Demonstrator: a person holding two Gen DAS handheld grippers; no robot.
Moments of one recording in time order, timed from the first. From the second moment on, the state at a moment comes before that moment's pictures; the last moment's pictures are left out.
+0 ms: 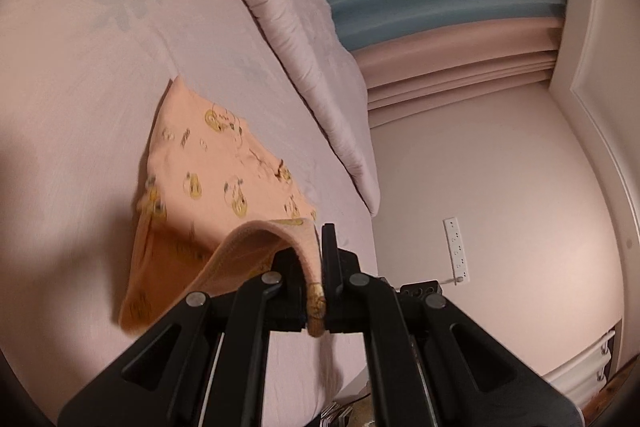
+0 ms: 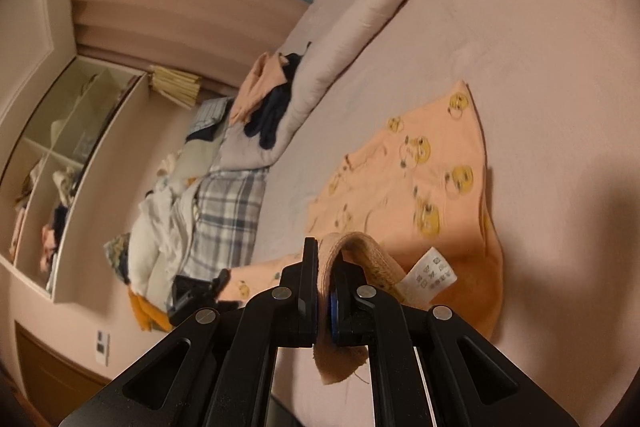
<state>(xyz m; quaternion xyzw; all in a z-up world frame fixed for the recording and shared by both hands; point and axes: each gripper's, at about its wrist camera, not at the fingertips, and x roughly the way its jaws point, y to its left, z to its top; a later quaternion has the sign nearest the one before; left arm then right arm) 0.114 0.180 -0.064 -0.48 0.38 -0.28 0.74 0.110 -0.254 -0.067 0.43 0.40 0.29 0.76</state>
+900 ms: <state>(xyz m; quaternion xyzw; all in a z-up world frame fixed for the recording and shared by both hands) 0.242 0.179 -0.139 -0.52 0.52 -0.19 0.65 0.199 -0.263 -0.128 0.47 0.52 0.22 0.67</state>
